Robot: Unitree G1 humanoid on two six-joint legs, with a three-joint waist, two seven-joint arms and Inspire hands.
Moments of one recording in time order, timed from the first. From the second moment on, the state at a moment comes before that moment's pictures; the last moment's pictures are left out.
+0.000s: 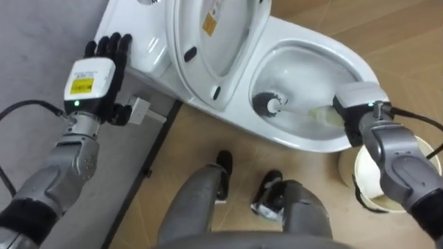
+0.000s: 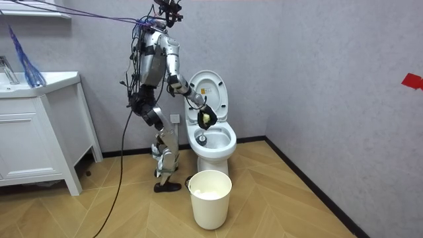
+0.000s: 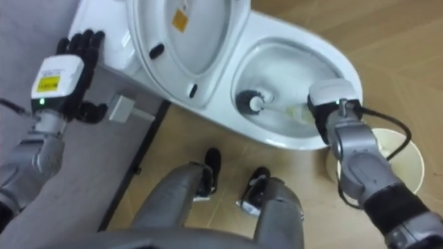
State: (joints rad) left arm 0.01 0.64 -0.35 0.37 0.63 -0.03 0.44; right arm -0.05 -0.64 0.47 0.24 -1.01 0.31 0.27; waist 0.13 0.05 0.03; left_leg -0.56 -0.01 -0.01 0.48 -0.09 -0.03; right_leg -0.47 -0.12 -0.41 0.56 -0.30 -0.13
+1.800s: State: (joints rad) left arm 0.45 0.21 0.15 0.82 0.32 0.13 0.10; right arm 0.48 -0.25 -0.14 0.47 -0.50 0.08 -0.34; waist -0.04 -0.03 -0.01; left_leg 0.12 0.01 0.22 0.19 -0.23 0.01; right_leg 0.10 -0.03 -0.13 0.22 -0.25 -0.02
